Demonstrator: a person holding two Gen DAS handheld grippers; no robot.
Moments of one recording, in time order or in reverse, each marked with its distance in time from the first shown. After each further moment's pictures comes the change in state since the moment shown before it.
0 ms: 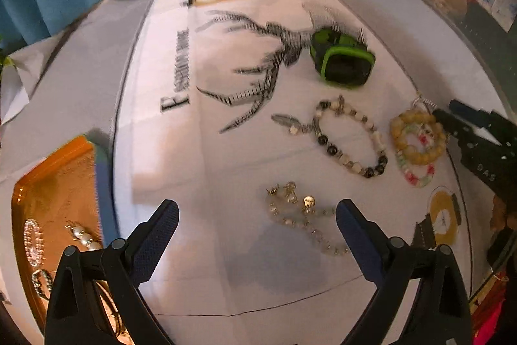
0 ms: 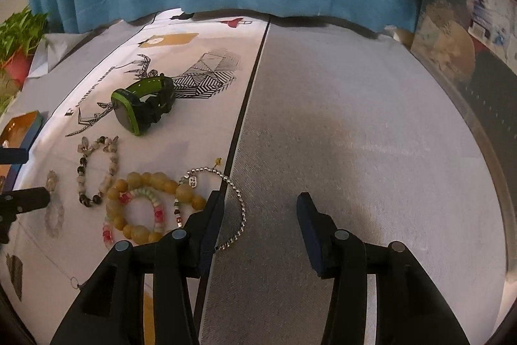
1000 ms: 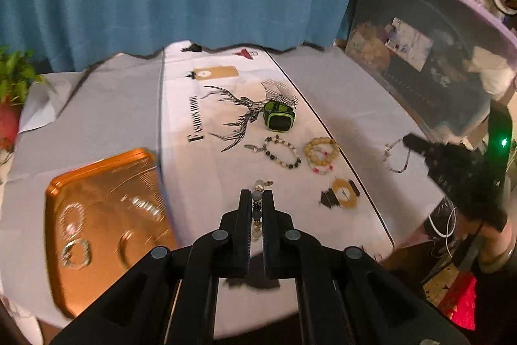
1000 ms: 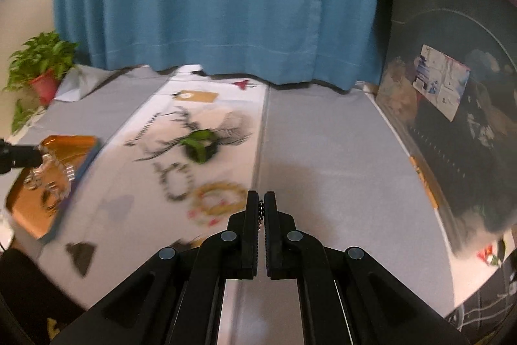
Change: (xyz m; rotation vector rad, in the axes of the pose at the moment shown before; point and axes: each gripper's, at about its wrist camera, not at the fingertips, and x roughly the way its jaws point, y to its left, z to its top) left arm -0.188 0.029 -0.077 0.012 -0.291 -0.174; right arm -0.174 0.042 -0.025 0.002 -0.184 -0.034
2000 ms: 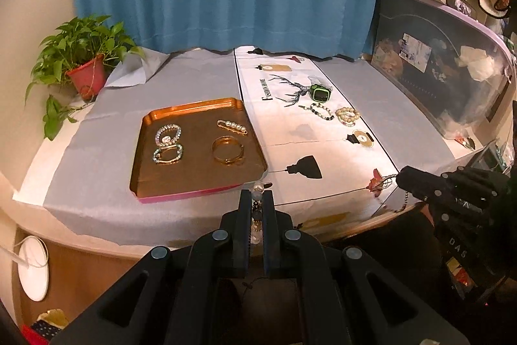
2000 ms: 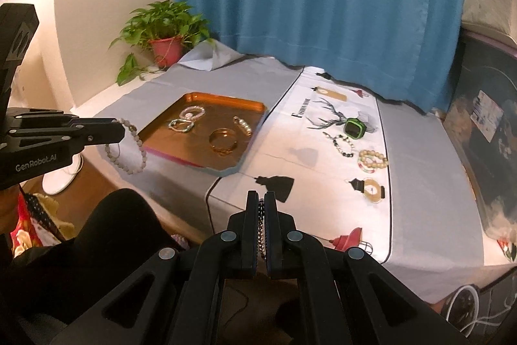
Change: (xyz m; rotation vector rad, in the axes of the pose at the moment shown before) left arm -0.156 0.030 -0.159 -0.088 -0.101 0.163; right arm -0.179 0.199 -0.087 -0.205 -0.010 0.243
